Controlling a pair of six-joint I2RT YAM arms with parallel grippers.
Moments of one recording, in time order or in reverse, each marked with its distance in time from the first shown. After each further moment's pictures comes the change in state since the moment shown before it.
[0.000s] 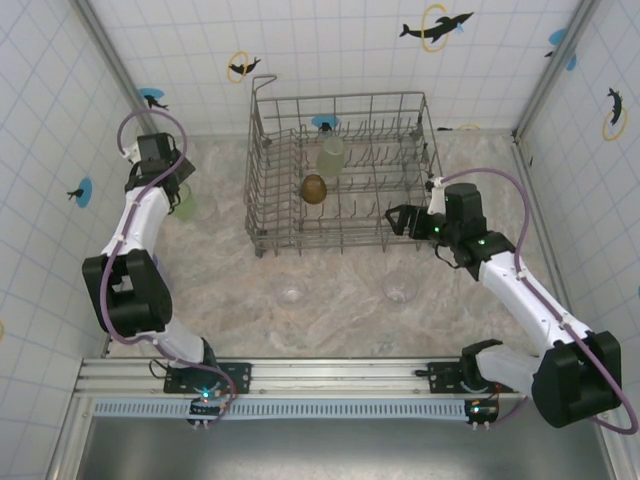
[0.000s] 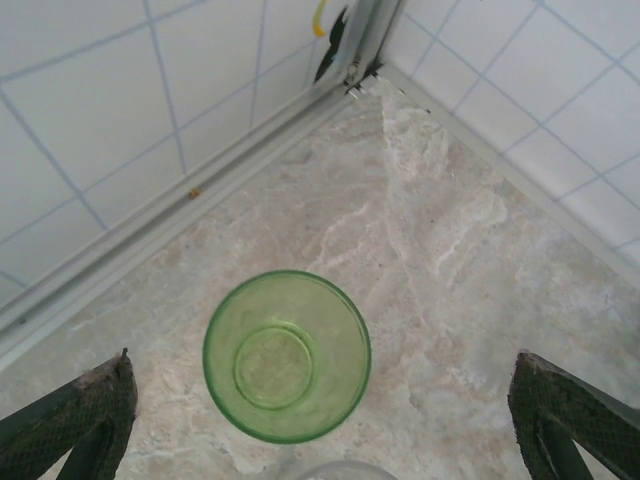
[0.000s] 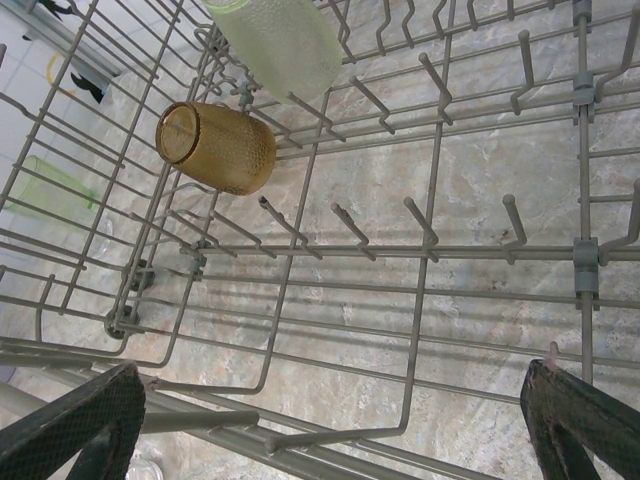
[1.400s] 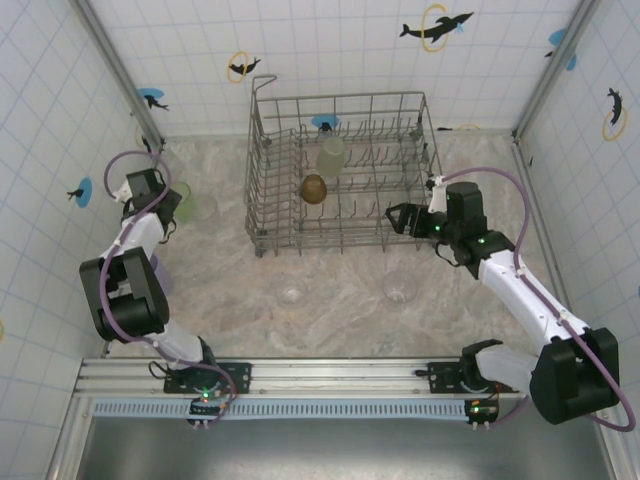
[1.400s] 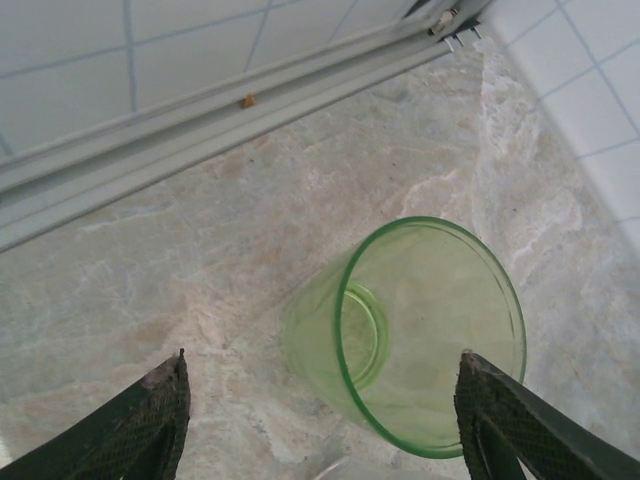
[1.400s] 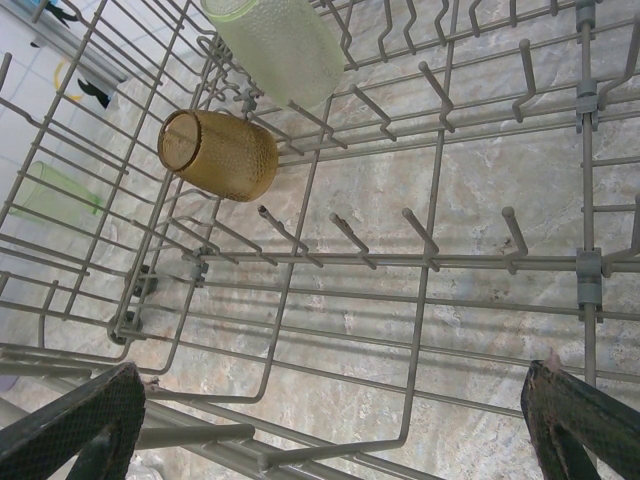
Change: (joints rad) left arm 0.151 -0.014 -0.306 0.261 0.171 -0.195; right arm -0.021 0.014 -0.005 0.029 -0.024 -0.001
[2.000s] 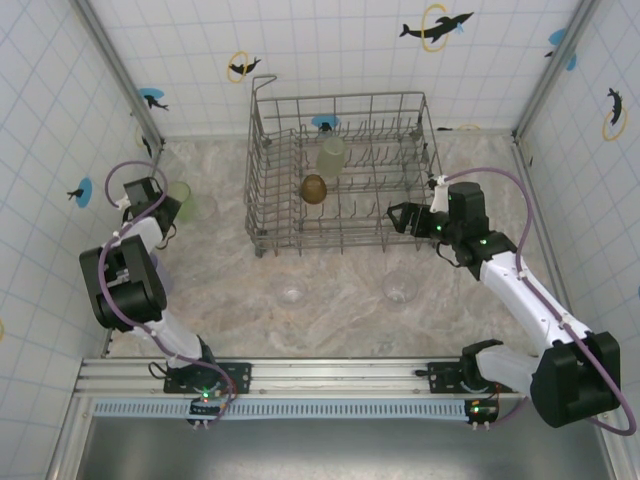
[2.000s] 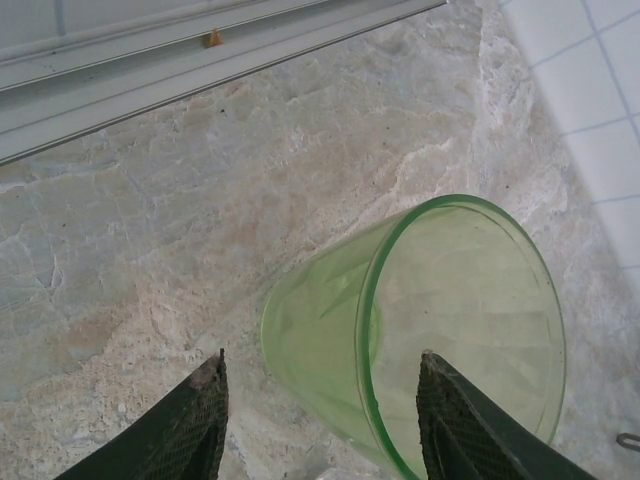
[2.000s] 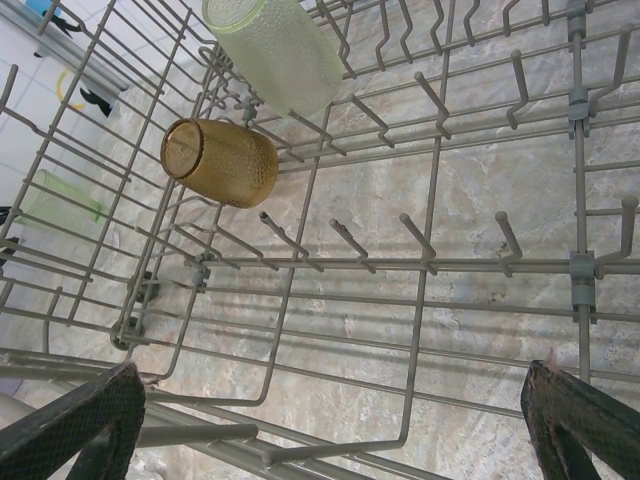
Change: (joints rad) left arm 0.050 0.085 -0.043 0.137 0.154 -0.040; right arm -0.005 -0.017 0.000 -0.005 0.005 0.007
